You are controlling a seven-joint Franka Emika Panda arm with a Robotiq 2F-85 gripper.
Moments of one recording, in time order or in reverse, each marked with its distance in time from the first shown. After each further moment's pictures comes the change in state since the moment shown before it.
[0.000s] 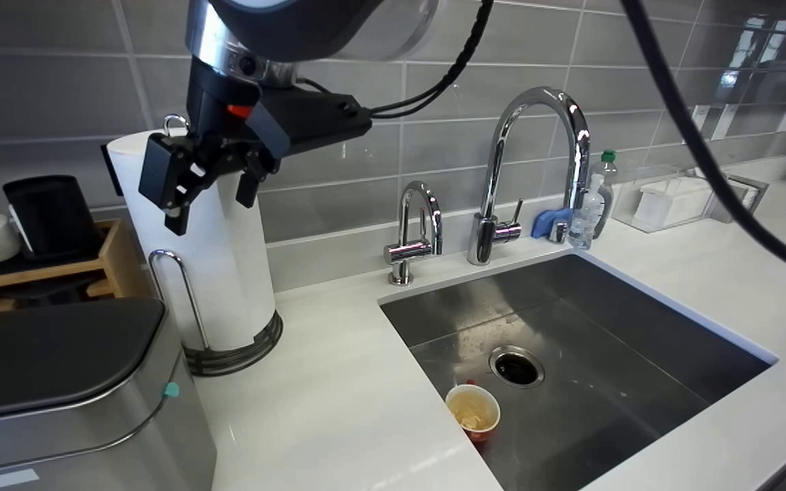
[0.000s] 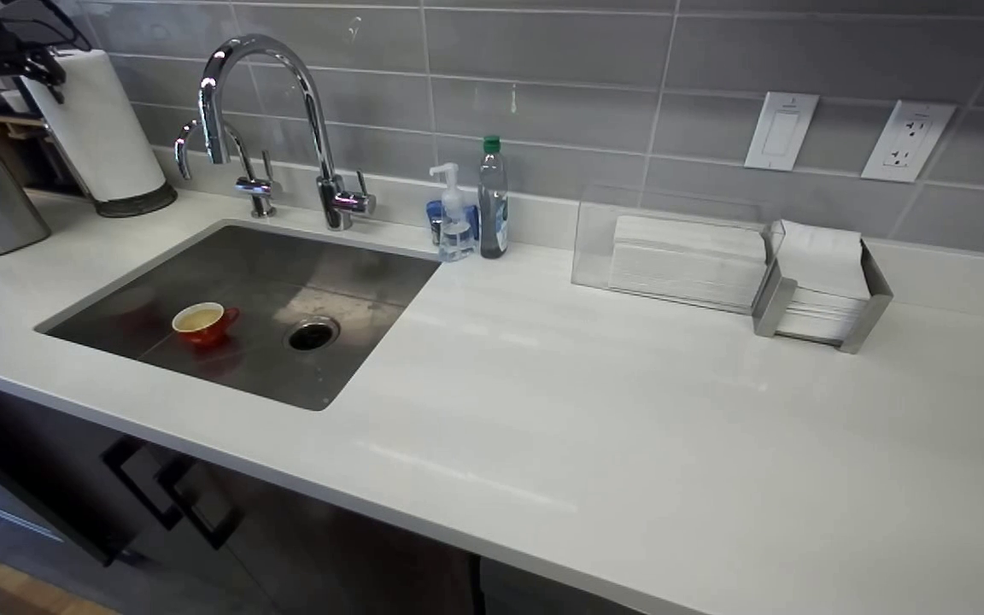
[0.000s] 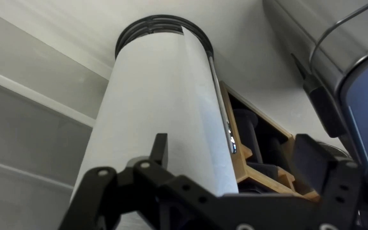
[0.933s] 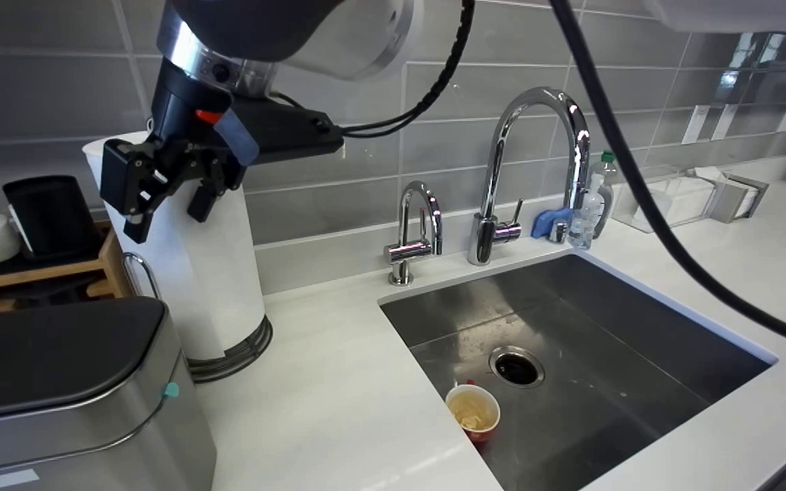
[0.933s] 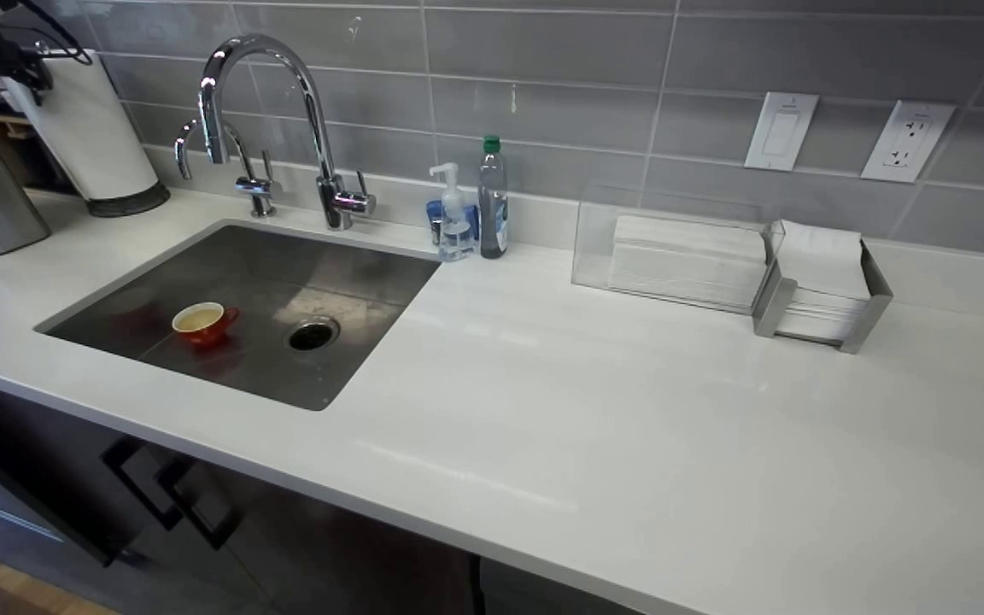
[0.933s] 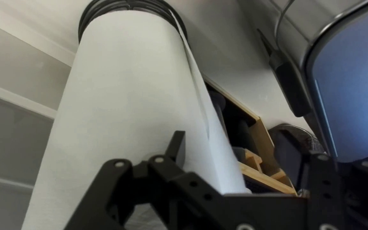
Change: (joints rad) arm 0.018 0.124 0.043 0.183 0.083 -0.012 -0.079
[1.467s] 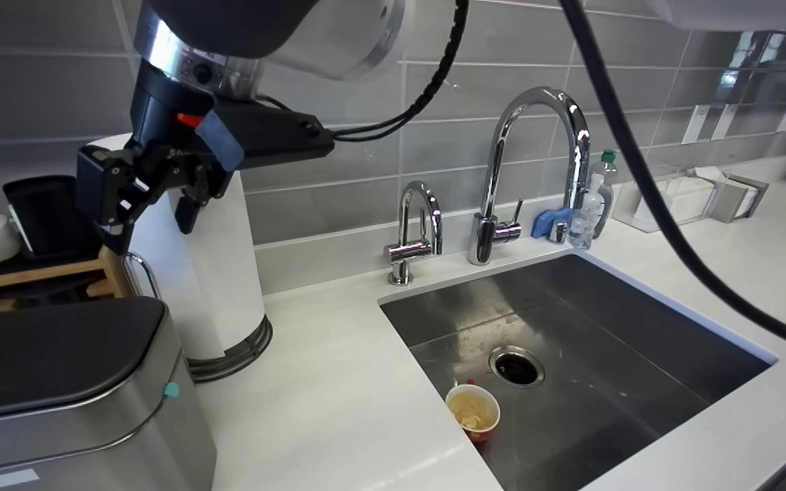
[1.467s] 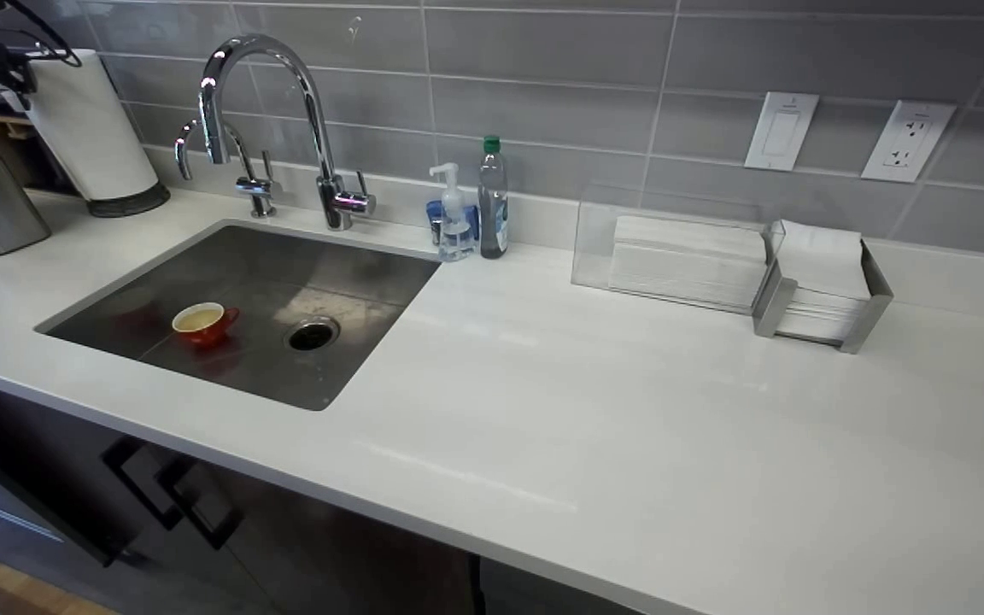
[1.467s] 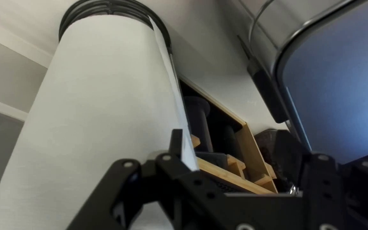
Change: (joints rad) arm 0.016 0.001 0.013 0.002 -0.002 -0.017 0.004
